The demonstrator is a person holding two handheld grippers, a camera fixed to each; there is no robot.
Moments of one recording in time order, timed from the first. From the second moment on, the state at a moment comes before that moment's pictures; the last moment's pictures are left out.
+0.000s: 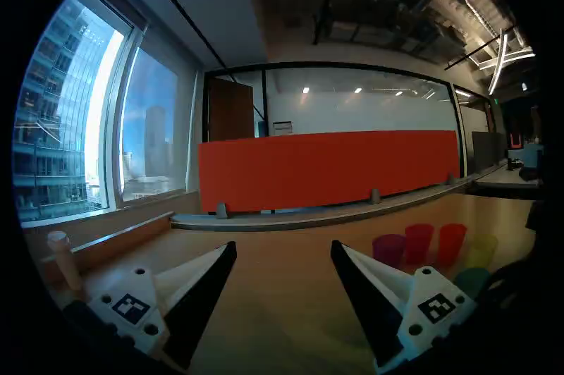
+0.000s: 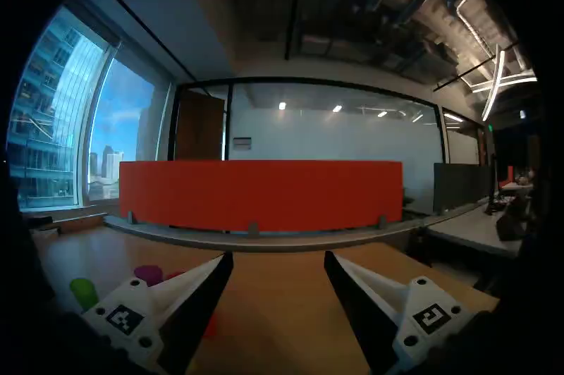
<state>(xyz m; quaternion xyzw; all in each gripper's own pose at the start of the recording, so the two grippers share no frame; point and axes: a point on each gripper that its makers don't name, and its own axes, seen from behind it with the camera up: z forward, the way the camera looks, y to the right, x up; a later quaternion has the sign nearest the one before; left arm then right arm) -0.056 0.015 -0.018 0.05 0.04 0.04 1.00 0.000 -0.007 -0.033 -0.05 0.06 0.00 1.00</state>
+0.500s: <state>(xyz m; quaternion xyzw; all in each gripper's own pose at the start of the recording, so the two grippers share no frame) -0.075 0.004 -0.013 0.05 0.04 0.02 1.00 0.009 -0.014 -0.038 -0.06 0.07 -0.01 1.00</state>
